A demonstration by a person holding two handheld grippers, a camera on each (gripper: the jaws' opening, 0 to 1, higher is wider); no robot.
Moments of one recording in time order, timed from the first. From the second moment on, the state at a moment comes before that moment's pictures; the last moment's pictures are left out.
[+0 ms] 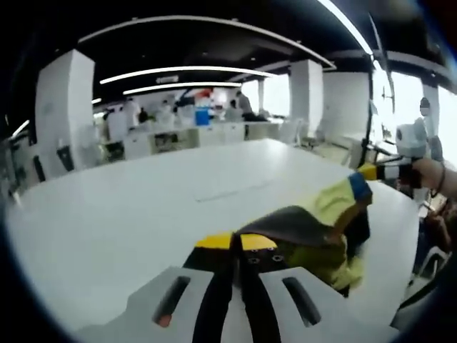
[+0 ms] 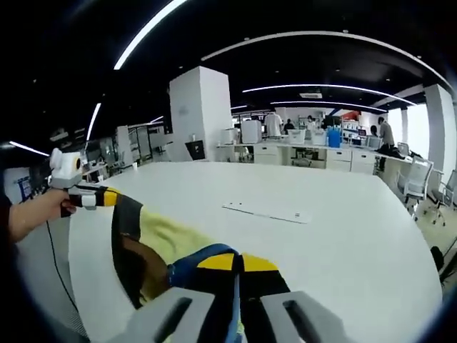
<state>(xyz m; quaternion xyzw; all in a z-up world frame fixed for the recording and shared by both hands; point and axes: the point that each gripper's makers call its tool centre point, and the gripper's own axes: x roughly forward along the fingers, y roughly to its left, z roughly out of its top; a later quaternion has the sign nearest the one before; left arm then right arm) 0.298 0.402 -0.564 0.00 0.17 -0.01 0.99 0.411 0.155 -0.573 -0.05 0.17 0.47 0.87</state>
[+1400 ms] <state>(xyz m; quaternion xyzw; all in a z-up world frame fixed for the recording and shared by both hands) 0.435 0.450 -0.689 -0.02 0.28 0.01 0.96 0.565 0.201 -0.694 -0.05 0.27 0.38 0.88</state>
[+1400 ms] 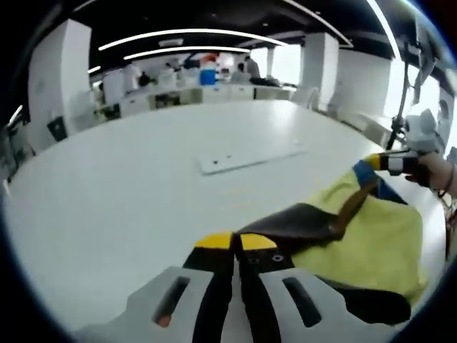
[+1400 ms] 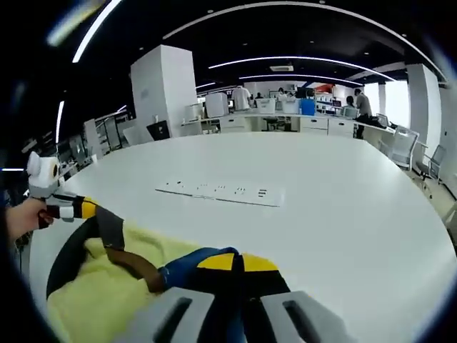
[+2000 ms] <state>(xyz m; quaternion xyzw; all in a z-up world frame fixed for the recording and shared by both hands) 0.442 0.457 -0.715 0.05 0.31 0.01 0.95 0.575 0.203 -0.725 -0.08 0.30 0.37 0.88</state>
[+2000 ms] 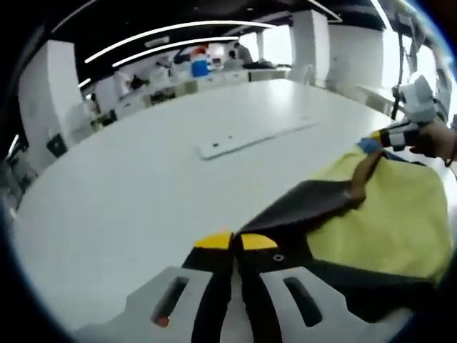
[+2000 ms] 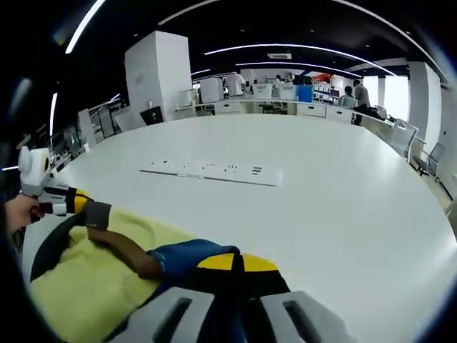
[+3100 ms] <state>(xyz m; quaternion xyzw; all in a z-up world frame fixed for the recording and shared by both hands) 0.403 0.421 -0.624 -0.01 0.25 0.00 0.97 0.500 0.205 -0.656 -0.05 0.32 0.41 0.85</state>
